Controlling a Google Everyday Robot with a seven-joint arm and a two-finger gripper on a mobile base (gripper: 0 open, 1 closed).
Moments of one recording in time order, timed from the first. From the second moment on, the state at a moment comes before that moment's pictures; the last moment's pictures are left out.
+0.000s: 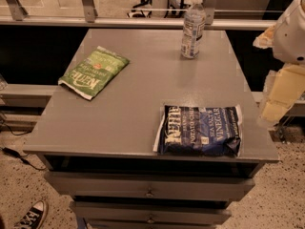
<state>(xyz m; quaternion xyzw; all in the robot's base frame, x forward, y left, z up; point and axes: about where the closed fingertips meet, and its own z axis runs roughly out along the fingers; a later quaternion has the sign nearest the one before) 0.438 -0.217 0.976 -0.60 0.78 -0.03 0.16</state>
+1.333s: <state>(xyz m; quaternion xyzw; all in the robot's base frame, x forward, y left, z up) 0.568 -0.227 0.973 -0.54 0.77 -0.07 0.32</state>
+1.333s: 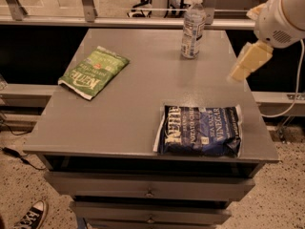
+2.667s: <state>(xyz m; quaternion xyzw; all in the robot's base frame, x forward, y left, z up) 0.749 -0.223 0.974 -0.41 0.75 0.08 0.51</state>
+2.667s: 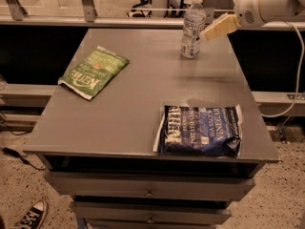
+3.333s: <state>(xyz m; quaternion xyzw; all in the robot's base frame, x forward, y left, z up) 0.786 -0.220 0.974 -0.34 0.75 0.14 0.55</state>
